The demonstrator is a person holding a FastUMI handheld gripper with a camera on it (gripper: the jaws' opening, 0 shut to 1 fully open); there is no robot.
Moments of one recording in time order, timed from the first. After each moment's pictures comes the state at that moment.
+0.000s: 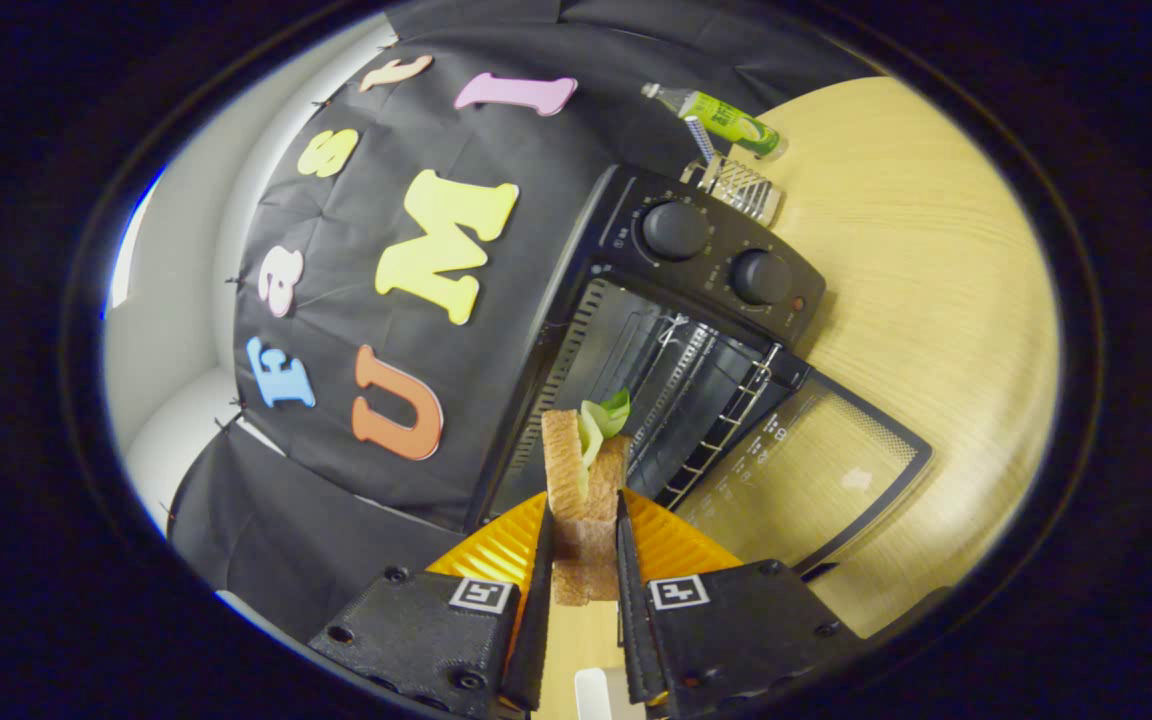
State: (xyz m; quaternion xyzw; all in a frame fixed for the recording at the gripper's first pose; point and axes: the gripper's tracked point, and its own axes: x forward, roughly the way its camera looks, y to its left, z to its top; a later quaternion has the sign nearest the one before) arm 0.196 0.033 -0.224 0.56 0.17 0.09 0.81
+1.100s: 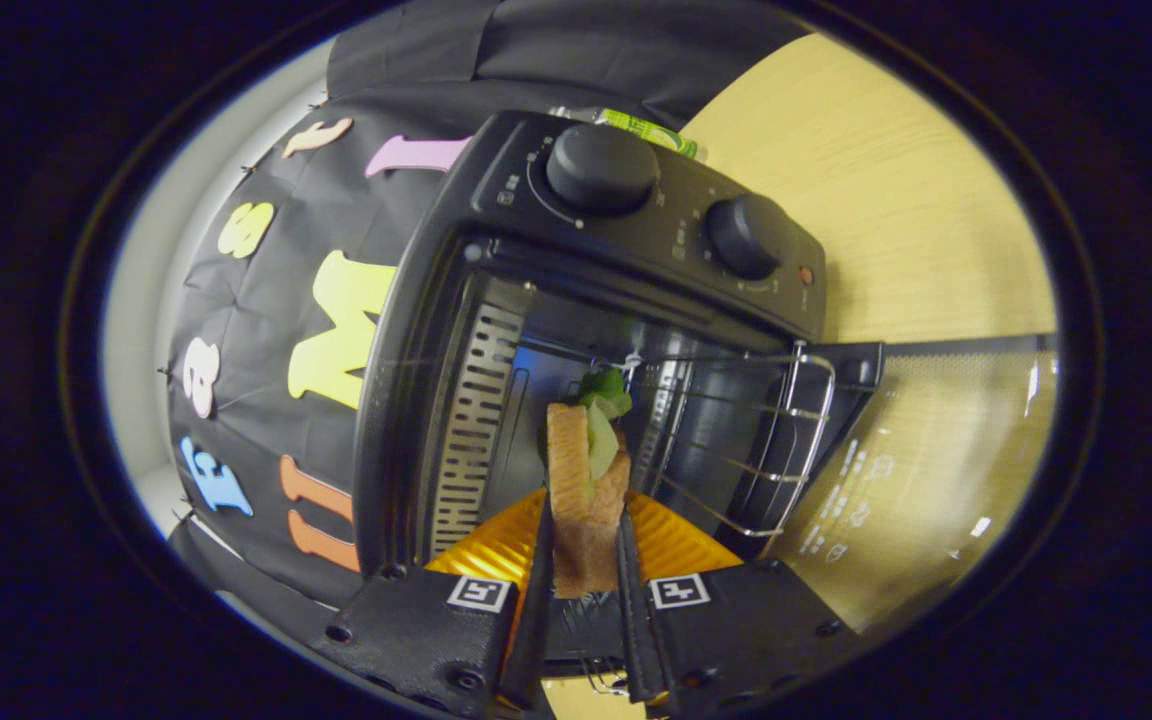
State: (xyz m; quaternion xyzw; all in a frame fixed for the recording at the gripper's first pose) arm 0.313 0.048 -0.259 0.61 0.09 -0.06 0.79
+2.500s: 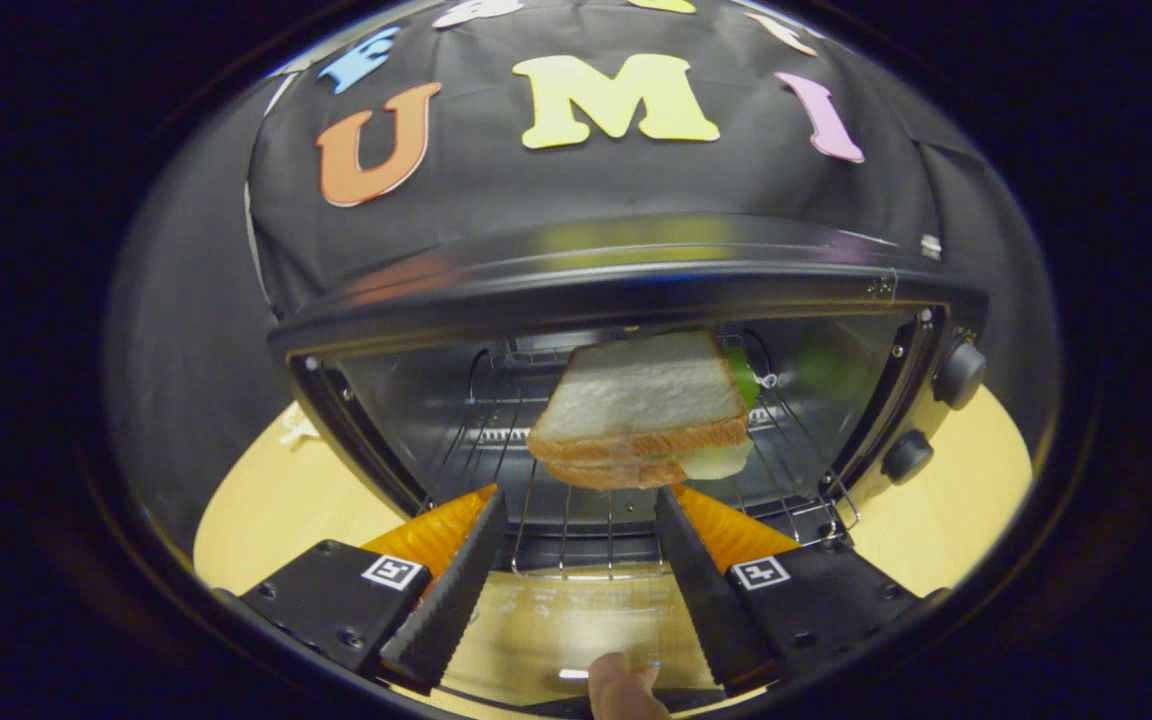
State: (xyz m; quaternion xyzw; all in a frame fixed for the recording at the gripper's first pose) arm 0.259 0.083 -0.288 0.02 0.28 0.05 0.96
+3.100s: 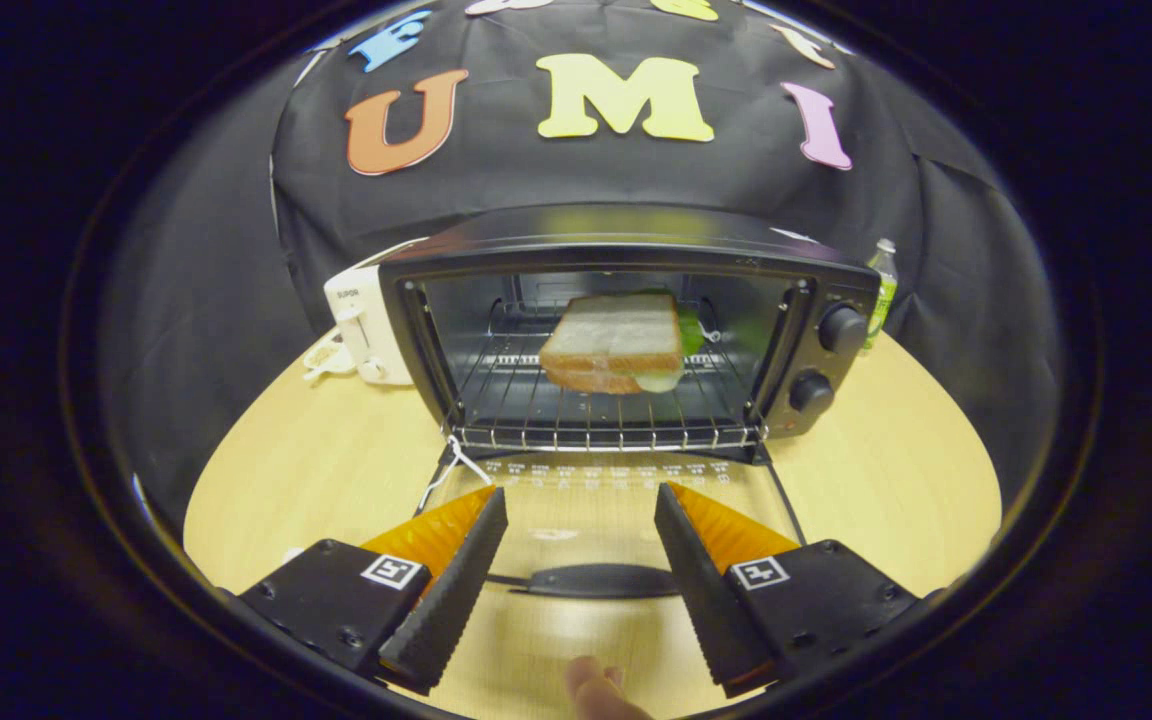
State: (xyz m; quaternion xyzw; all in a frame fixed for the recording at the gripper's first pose) arm 0.155 0.063 -0.272 0.00 0.32 0.04 0.95
